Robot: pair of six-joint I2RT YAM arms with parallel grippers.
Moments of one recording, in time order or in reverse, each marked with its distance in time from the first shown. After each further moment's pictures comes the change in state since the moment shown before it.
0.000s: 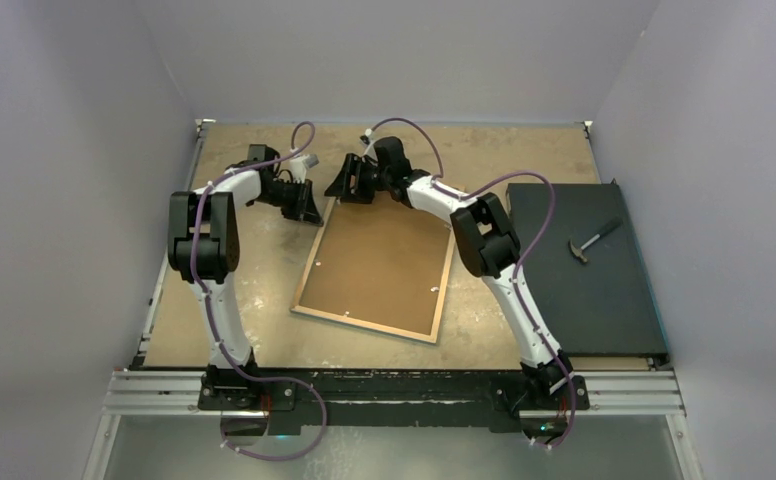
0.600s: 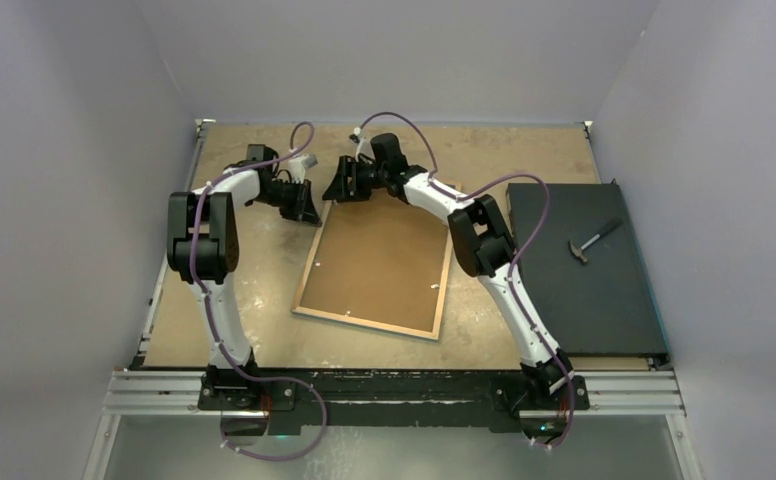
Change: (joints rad) left arm 0.005 -0.005 0.000 -0.013 -0.010 0.011; right arm 0.000 0.071 0.138 -0.091 -0.113 -0.177
